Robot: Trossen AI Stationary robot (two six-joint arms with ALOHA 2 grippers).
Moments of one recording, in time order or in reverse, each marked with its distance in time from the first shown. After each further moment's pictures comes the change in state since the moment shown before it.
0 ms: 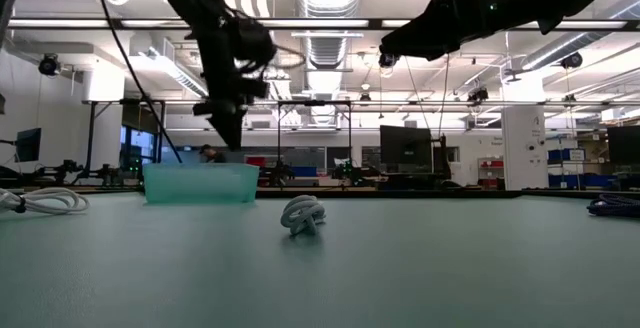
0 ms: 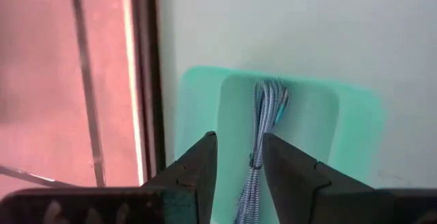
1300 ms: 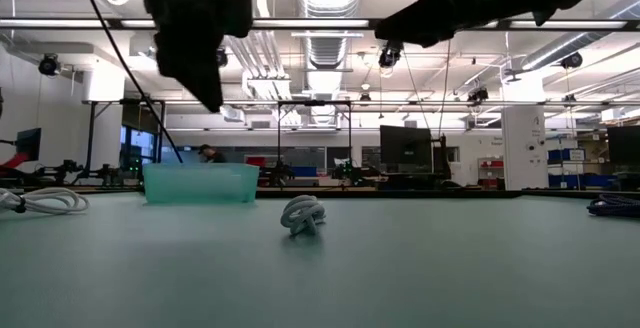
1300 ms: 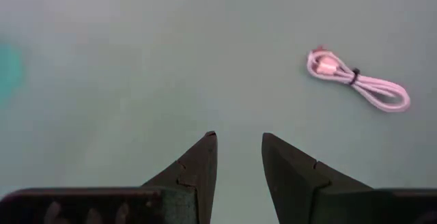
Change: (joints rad) left arm -0.704 -0.230 -0.206 0.019 0.066 -1.241; right arm 0.000 0.000 0.049 0.000 0.000 -0.062
